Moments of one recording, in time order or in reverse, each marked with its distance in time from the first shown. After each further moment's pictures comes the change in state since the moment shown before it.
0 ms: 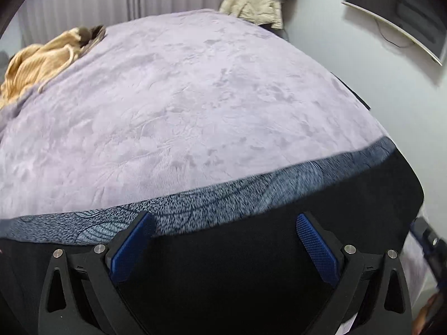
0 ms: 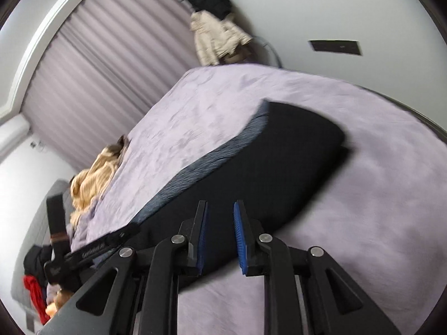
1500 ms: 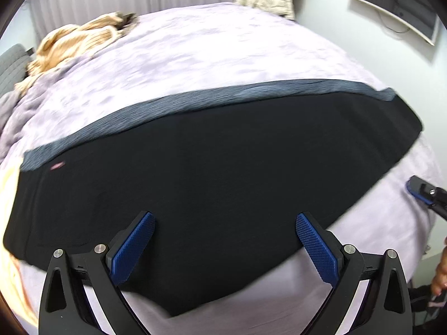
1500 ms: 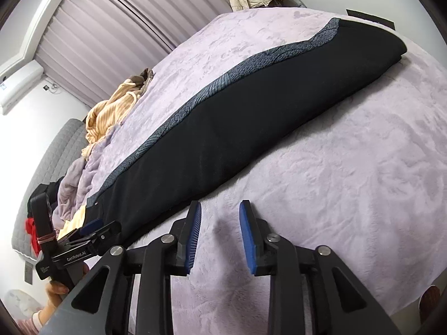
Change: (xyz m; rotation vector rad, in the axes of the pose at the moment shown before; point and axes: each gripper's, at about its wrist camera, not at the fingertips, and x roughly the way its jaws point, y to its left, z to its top) left arm -0.070 0.116 -0.120 0.064 0.023 0.034; right arm -0.002 0.065 -0.100 -0.122 0.248 0.042
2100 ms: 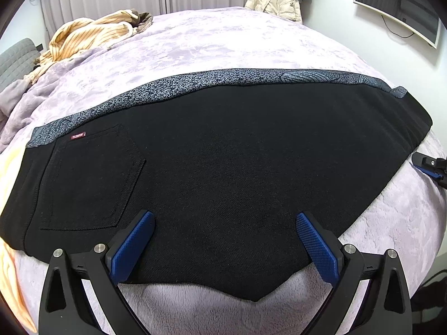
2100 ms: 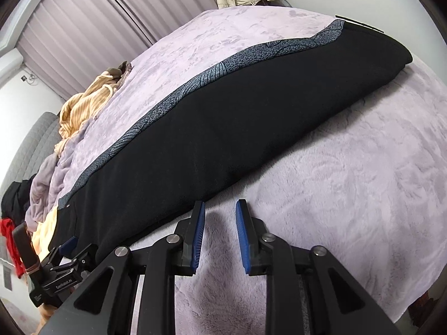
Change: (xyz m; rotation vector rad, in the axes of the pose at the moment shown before) left arm 0.007 0.059 -0.039 -0.040 -0.036 0.047; right arm 0.033 0.028 0.000 -0.022 0.014 -0.157
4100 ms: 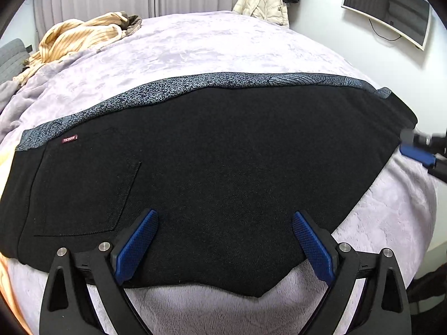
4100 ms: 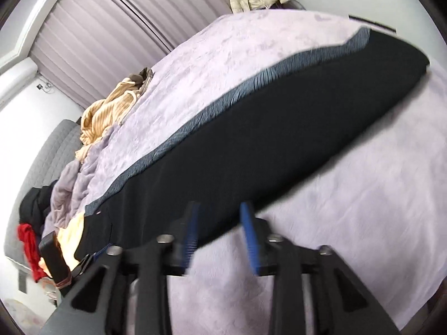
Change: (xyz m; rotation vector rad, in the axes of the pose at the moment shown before) left arm -0.007 0.014 -0.004 0.023 -0.033 -0.091; right arm -0.007 0.059 0.002 0.004 -0.034 0.075
